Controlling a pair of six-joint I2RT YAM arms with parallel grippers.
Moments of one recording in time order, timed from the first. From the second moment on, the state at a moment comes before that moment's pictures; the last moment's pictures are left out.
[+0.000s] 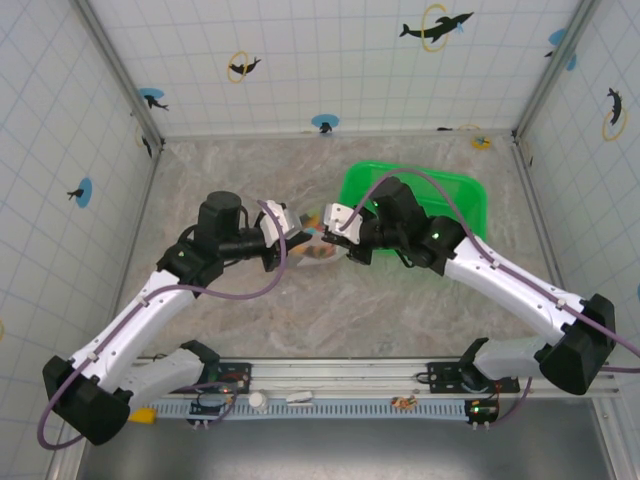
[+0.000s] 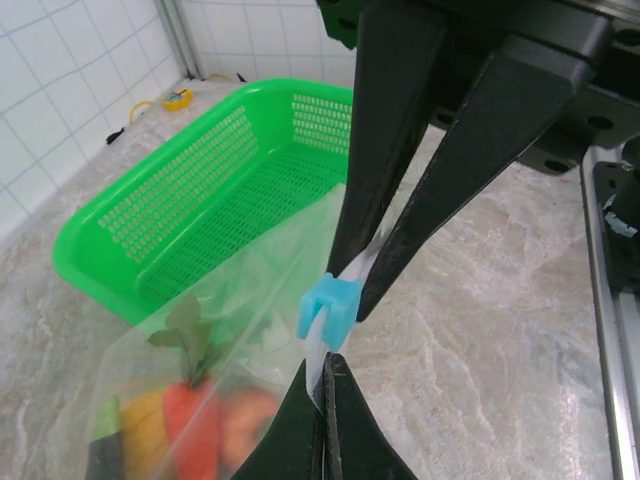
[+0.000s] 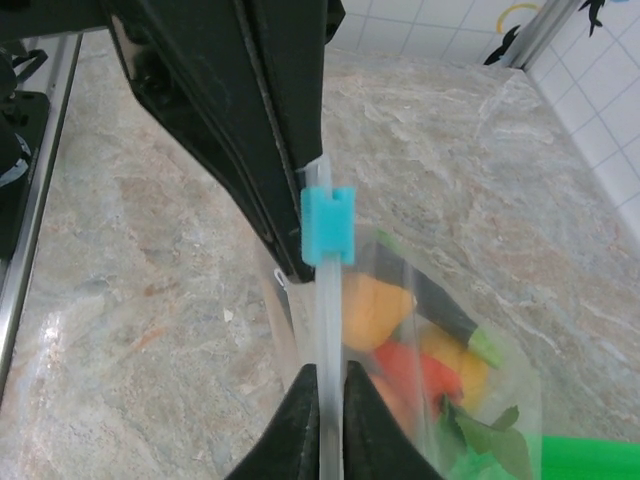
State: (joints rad) left arm -0.56 1.01 0.91 -0.39 0.64 0.43; right arm 0.84 1.29 1.16 -0.46 -0.38 -0.53
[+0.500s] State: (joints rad) left arm -0.56 1.00 0.91 -0.39 0.62 0.46; right arm 0.84 1.35 1.29 -0.49 -0.55 -0.47
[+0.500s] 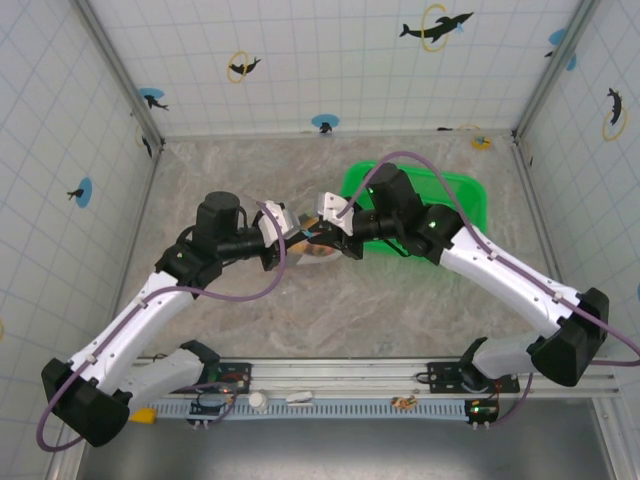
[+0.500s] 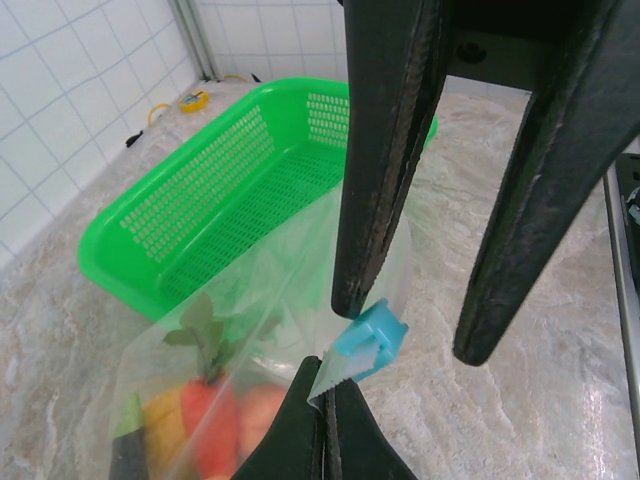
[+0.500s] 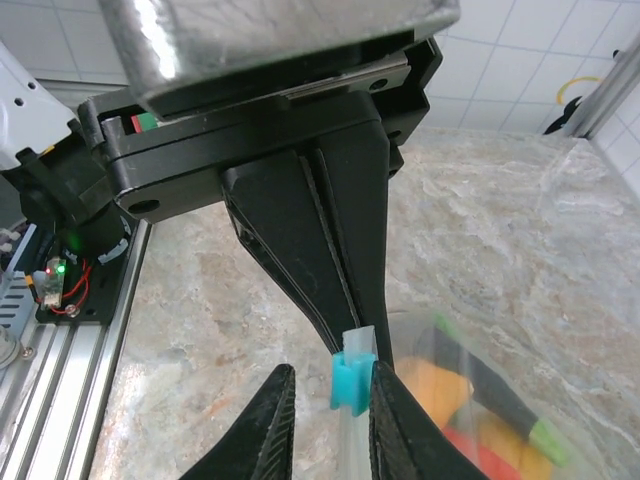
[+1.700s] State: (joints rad) left arm -0.57 1.00 0.91 -0.39 0.62 0.47; right arm 0.84 1.36 1.29 -0.46 -0.52 -0.45
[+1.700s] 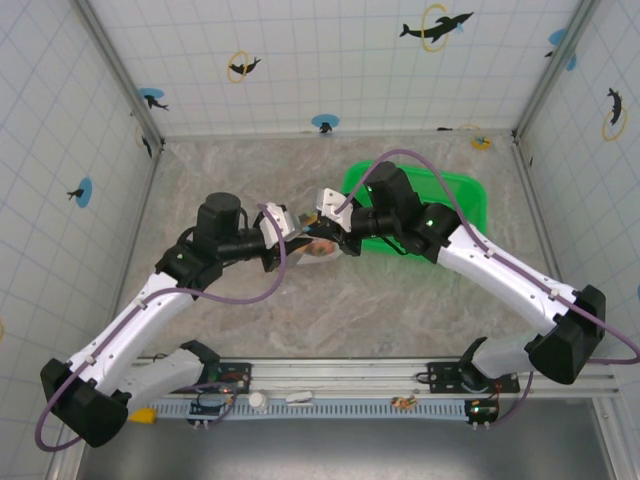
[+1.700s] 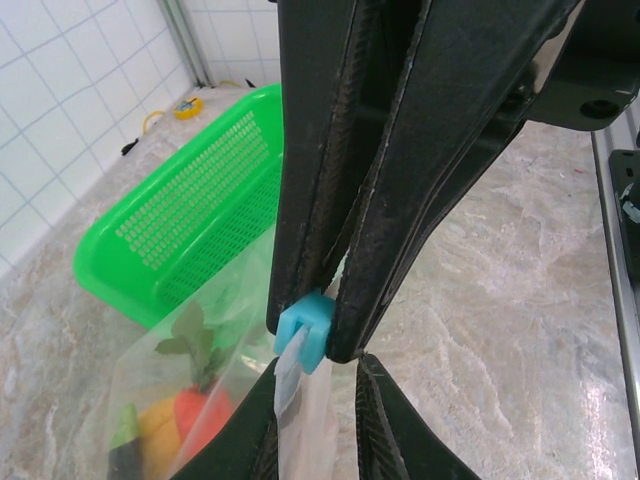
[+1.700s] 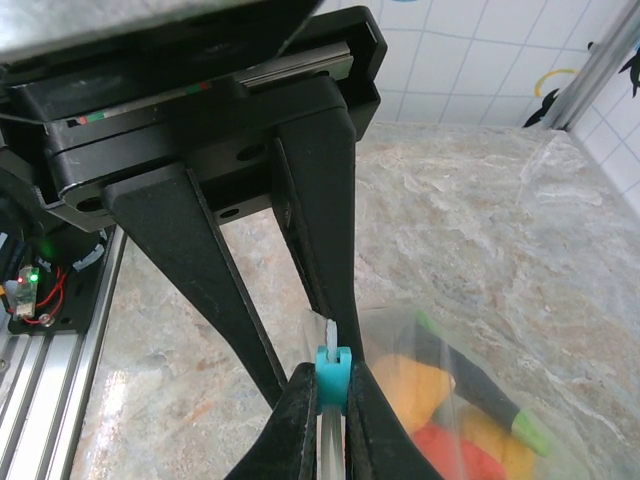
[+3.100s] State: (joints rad) left arm -0.58 0.86 0.84 -0.32 0.42 0.40; right arm 0.79 1.29 1.12 -0.33 -0.41 -0.46
